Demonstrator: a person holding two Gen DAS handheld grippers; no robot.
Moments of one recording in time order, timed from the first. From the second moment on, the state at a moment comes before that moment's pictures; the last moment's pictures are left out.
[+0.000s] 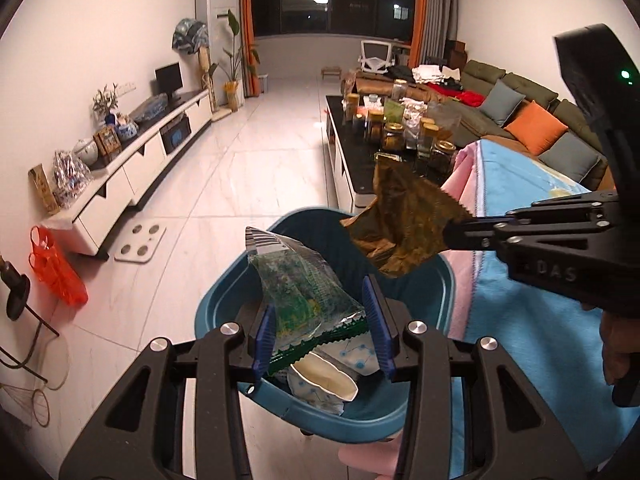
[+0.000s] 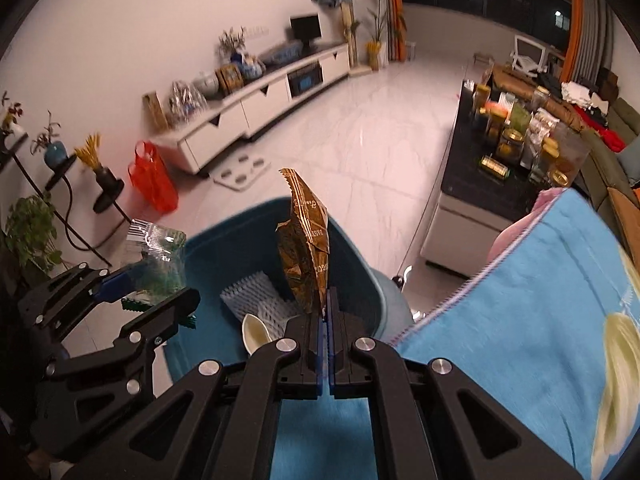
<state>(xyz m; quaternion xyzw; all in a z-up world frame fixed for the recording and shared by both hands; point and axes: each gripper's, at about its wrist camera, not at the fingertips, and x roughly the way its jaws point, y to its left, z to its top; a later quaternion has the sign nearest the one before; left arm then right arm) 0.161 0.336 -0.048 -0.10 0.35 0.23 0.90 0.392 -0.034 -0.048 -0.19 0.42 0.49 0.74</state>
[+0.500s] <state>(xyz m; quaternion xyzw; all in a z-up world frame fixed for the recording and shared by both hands) 0.200 0.343 -0.091 -0.12 0.39 0.23 0.88 0.393 0.006 -0.075 -0.24 0.45 0.47 0.73</state>
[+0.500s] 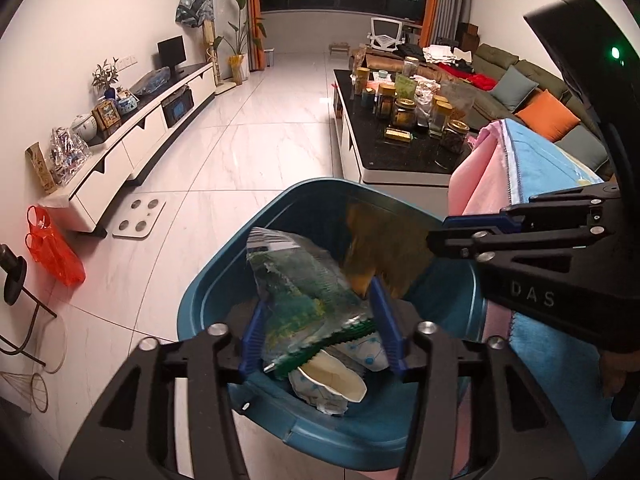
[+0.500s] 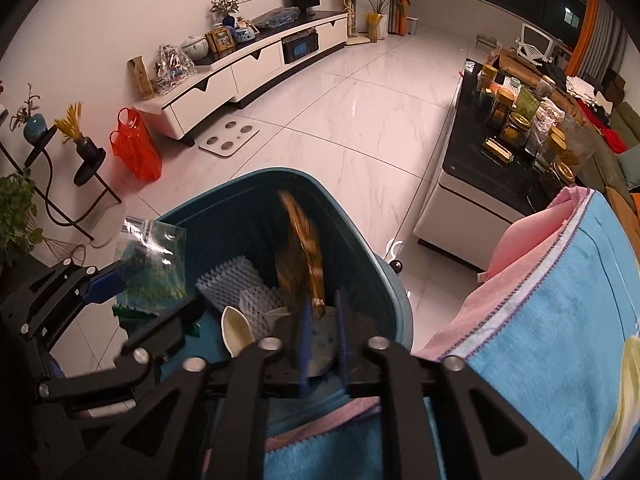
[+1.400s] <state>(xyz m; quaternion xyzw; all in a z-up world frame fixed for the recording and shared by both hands) 0.191 0.259 0.010 -0.07 0.33 0.24 0.91 0.393 -0.170 0.006 -0.08 0.33 0.45 0.83</state>
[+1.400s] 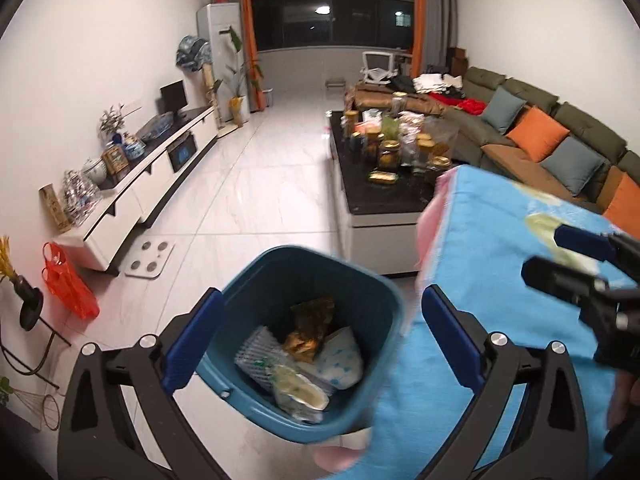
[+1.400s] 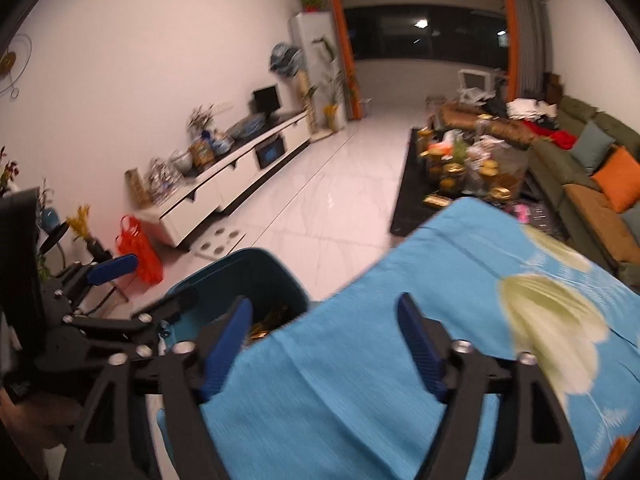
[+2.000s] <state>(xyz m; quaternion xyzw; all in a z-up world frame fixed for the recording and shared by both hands) 0.198 0.106 0.033 -0.04 0.34 0.15 0.93 0.366 -0.333 -0.008 -0.02 0.30 0.36 0.88</state>
